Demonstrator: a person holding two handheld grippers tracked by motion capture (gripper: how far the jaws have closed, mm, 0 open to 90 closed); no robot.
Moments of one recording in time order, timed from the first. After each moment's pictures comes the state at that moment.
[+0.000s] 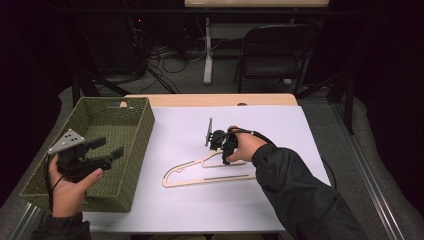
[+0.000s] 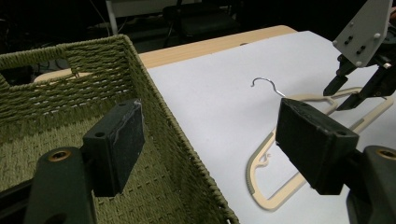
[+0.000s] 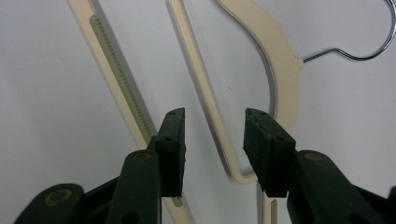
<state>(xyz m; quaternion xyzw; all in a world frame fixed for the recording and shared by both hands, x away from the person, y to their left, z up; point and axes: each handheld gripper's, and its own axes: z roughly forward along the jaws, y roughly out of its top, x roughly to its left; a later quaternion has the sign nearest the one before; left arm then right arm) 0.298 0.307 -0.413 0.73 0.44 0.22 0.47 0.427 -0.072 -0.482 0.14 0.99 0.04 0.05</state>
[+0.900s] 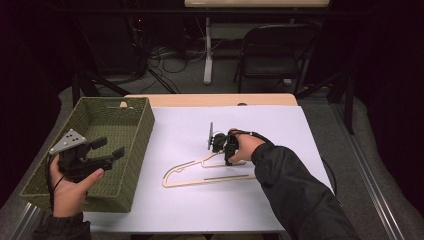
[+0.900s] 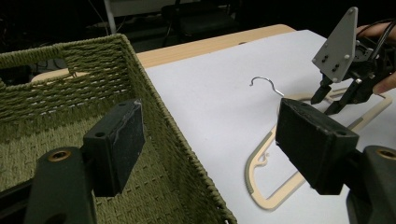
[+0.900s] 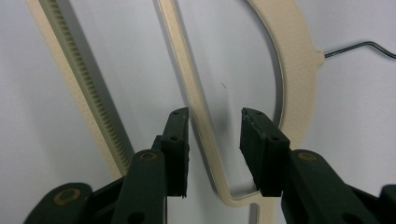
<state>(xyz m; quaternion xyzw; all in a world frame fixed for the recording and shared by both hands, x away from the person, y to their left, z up) 0.299 0.305 -0.414 0.73 0.44 0.22 0.47 0.443 -0.076 -0.515 0.11 0.99 0.02 0.04</state>
